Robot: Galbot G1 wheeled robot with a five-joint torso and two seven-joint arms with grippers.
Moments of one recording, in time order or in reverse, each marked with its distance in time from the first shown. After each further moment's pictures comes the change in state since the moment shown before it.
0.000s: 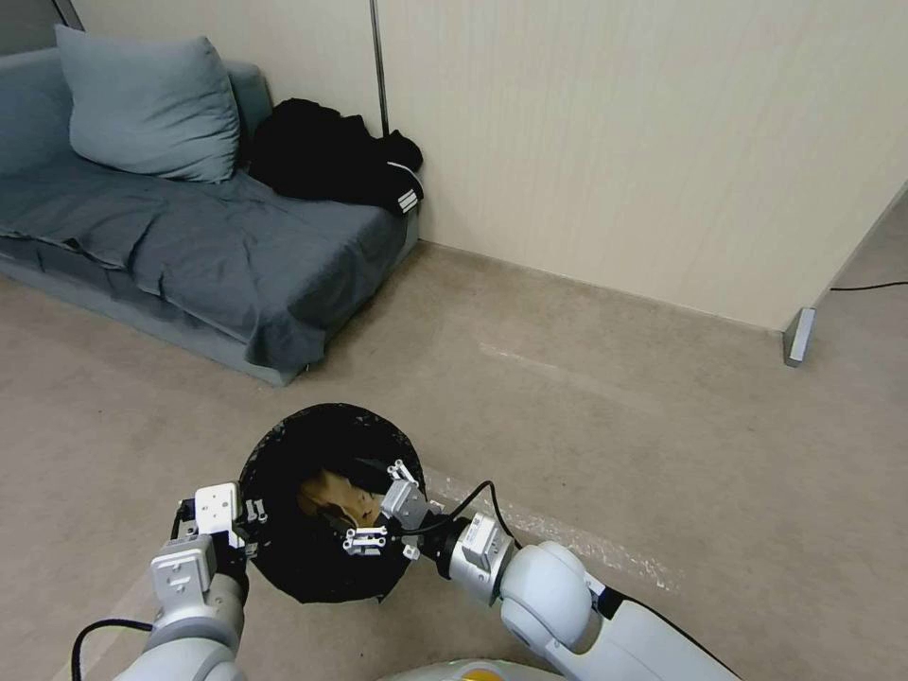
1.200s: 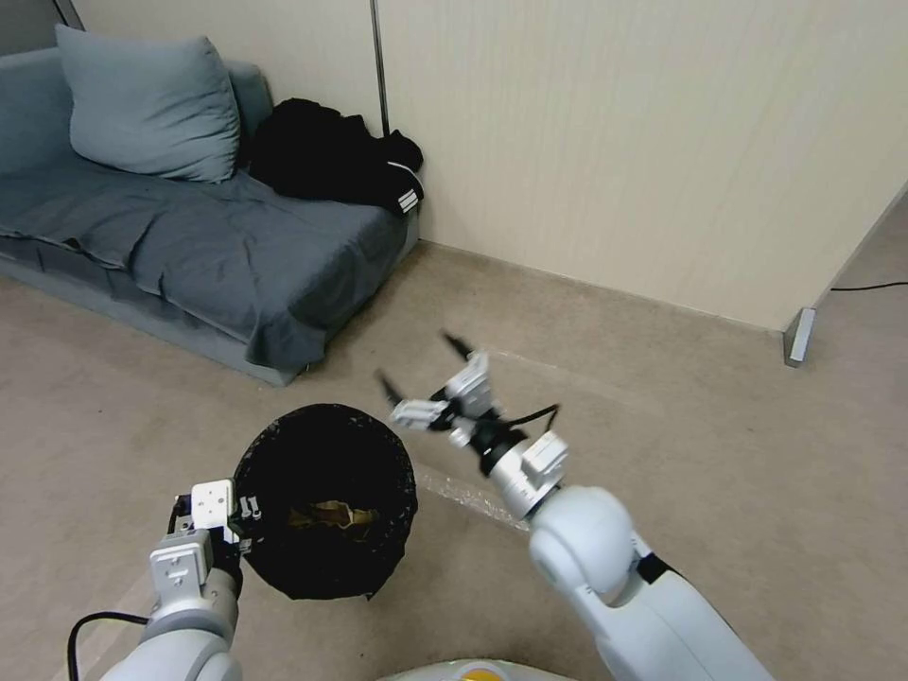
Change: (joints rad) left arm -0.032 0.035 -0.029 0.034 -0.006 -0.003 0.011; right arm -0.133 0.141 0.407 0.201 -0.065 -0.029 0.180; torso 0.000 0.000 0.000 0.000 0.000
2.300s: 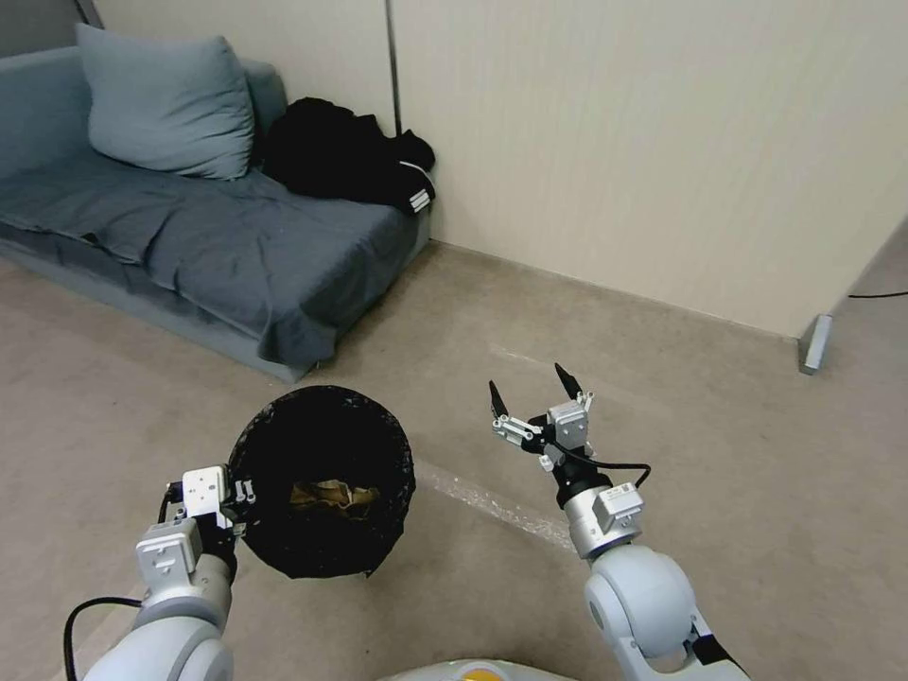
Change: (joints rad) left arm -0.014 0.014 -0.029 0.012 -0.064 -0.046 0.002; right arm -0.231 0.087 0.171 -0.027 -0.109 0.123 0.041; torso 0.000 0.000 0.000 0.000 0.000
